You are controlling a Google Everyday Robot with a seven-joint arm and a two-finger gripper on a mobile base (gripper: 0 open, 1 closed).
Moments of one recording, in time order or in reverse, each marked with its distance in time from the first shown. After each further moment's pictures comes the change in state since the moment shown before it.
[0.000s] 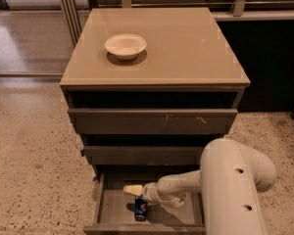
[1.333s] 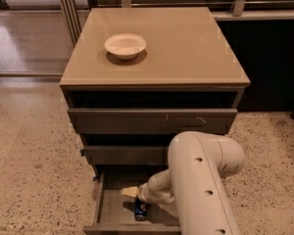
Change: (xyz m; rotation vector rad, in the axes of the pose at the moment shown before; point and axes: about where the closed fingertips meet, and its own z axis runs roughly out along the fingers) arm 0.012 -0.012 0.036 0.116 0.071 0.003
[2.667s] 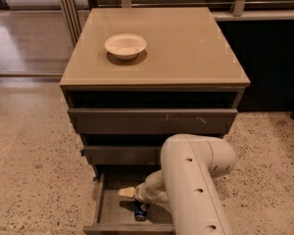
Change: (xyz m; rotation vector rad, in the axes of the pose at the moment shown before) arm 0.003 0.008 0.023 -0.021 0.046 -0.002
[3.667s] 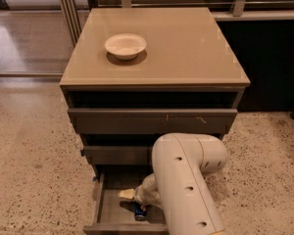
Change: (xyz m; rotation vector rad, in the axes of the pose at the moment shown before) arm 0.005 -0.009 0.009 0.063 -0.011 -0.002
